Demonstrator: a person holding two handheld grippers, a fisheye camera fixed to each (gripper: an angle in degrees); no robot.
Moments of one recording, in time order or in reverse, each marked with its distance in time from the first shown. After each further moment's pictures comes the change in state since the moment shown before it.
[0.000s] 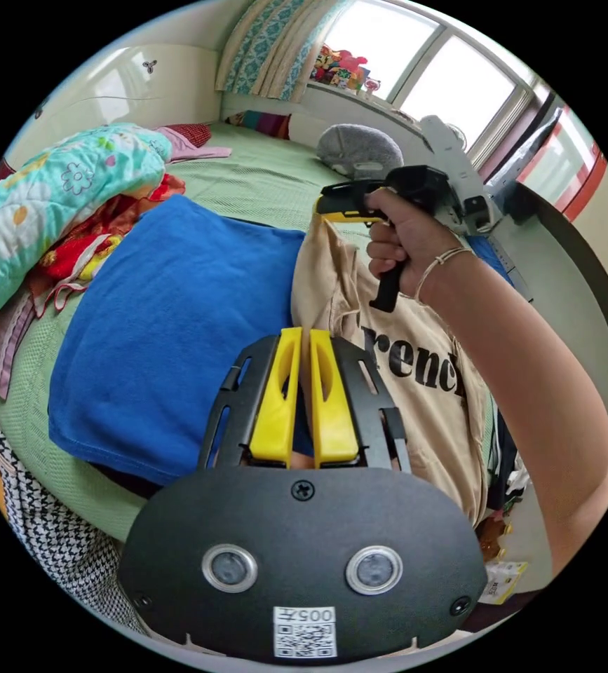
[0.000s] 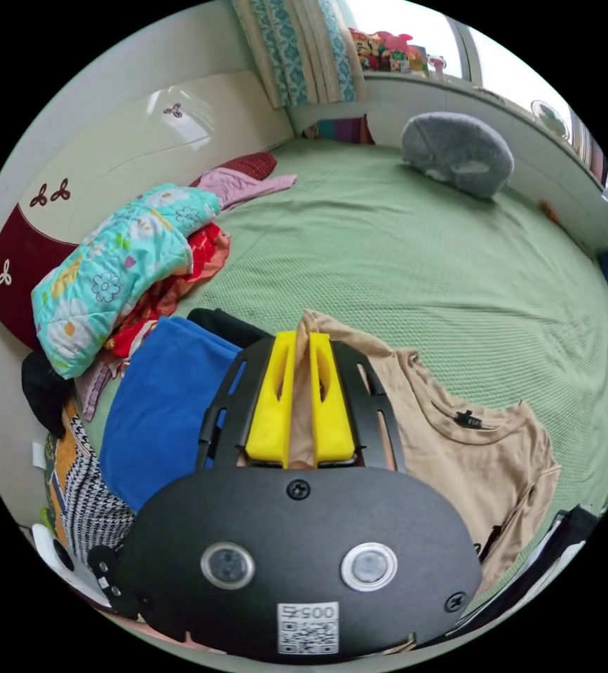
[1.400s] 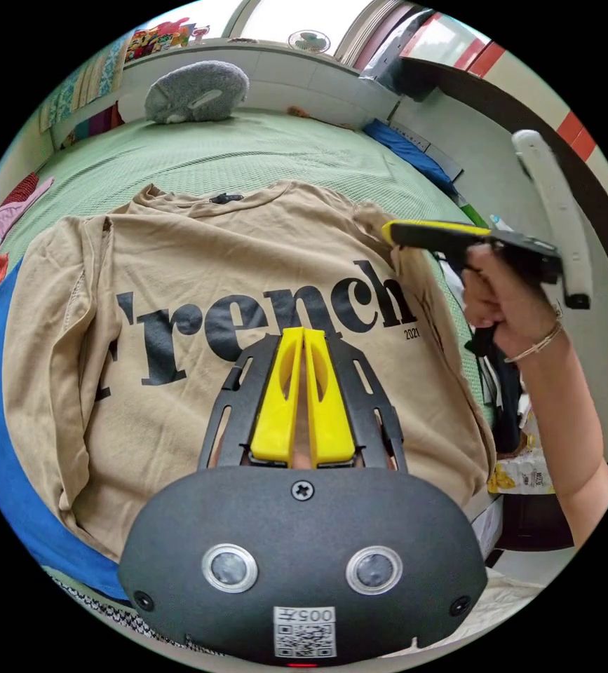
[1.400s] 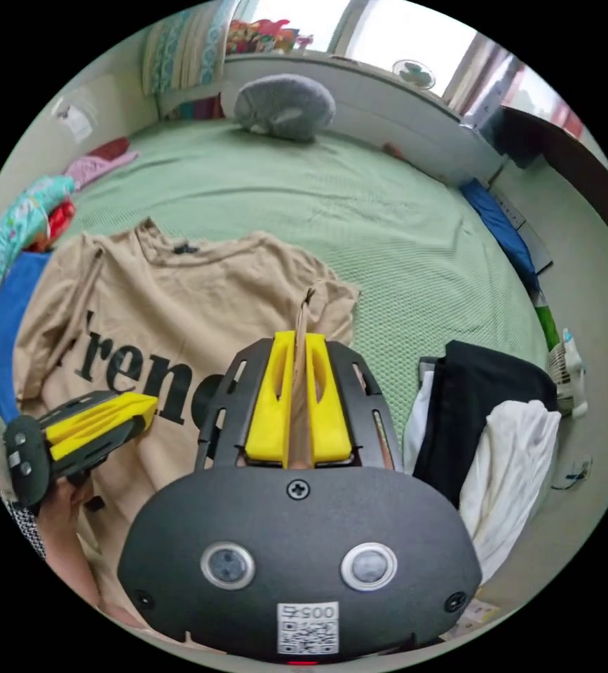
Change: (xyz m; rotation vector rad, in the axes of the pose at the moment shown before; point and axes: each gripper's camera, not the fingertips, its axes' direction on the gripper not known) left arm 0.204 0.069 0.184 -0.237 0.169 0.439; right arm 0.227 0.262 -0.146 0.052 0.452 0.211
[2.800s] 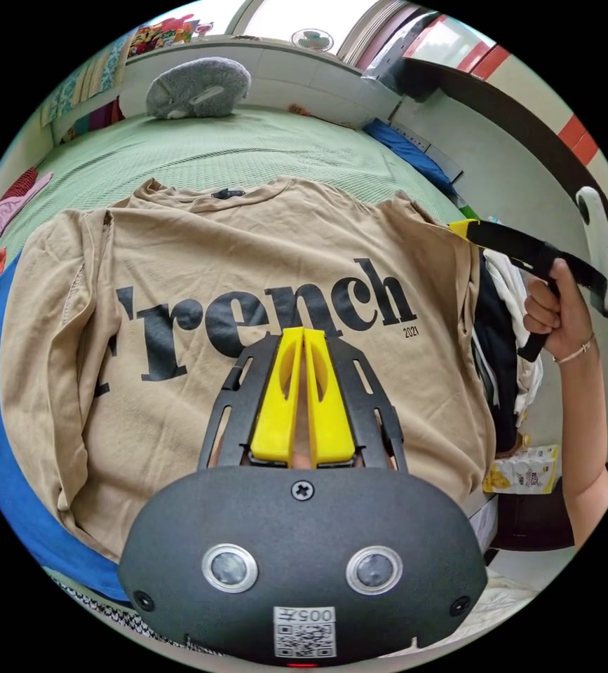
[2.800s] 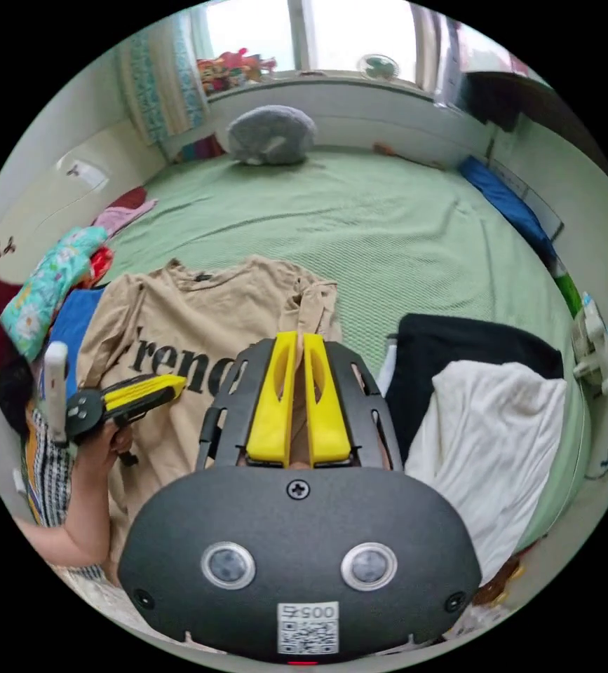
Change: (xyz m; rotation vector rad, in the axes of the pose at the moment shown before) left arm -0.012 -0.015 0.068 -0.006 0.023 -0.010; right arm 0.102 0.052 0.000 0.008 -0.197 0.009
